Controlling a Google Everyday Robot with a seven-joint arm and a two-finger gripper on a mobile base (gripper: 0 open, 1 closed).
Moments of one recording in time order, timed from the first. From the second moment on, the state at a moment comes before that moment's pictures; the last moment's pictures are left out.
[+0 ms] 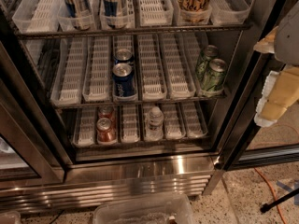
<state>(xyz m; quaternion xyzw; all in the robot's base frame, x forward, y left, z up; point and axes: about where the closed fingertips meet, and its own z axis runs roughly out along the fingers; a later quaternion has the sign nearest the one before) 0.438 -0.217 0.976 -0.60 0.78 -0.03 0.16</state>
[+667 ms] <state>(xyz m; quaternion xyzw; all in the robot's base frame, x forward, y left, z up) 0.438 -0.200 0.975 -0.60 0.78 -0.01 0.19</state>
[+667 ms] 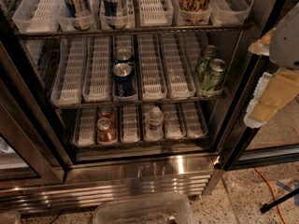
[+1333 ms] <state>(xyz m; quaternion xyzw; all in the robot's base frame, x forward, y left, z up) 0.427 -0.155 0.973 -0.57 0.76 0.06 0.30</state>
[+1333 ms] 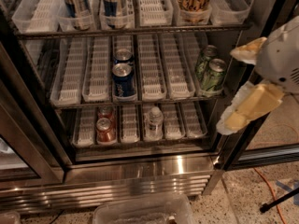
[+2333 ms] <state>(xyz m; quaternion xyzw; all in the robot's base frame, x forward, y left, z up) 0.426 -0.113 0.945 -0.50 0.70 0.15 0.49</state>
